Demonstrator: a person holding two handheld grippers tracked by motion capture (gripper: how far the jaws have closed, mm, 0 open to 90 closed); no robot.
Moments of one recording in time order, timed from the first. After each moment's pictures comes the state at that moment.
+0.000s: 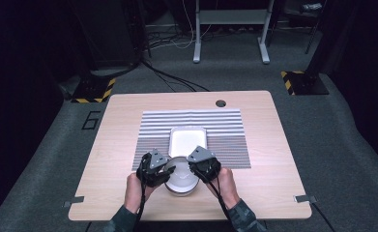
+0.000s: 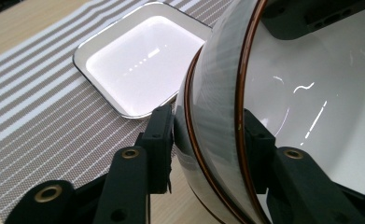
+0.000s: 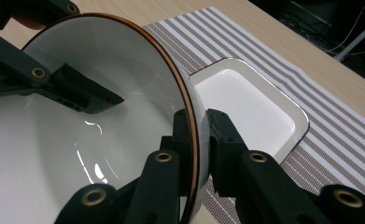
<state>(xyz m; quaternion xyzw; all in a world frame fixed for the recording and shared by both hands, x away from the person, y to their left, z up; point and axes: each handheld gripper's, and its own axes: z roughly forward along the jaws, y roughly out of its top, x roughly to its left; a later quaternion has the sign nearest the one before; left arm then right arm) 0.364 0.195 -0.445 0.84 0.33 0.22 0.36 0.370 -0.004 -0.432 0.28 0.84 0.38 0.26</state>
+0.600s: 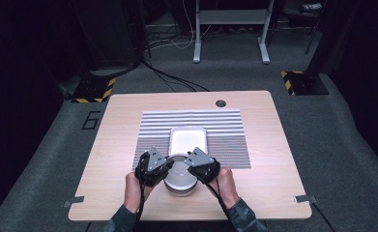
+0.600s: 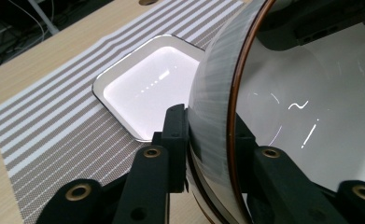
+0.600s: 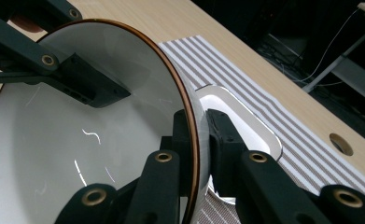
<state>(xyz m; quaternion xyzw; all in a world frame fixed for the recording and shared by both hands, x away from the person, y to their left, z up) 0.357 0.195 -0.431 0.83 0.32 0.26 0.39 0.361 -0.001 -0.423 0.24 0.82 0.40 0.32</state>
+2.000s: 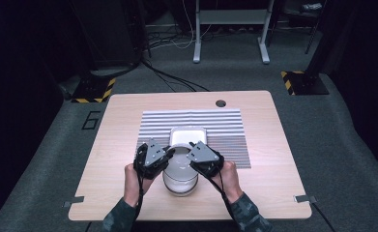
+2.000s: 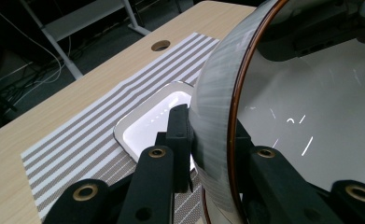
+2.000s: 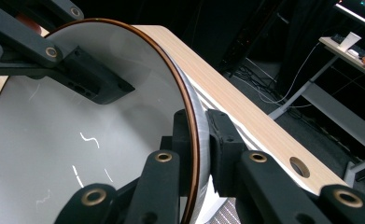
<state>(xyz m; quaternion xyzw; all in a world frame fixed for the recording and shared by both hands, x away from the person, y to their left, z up) 0.361 0.190 -0.397 0.81 0.29 0.29 0.43 0.359 -0.008 -0.391 0.23 0.80 0.42 0.37</state>
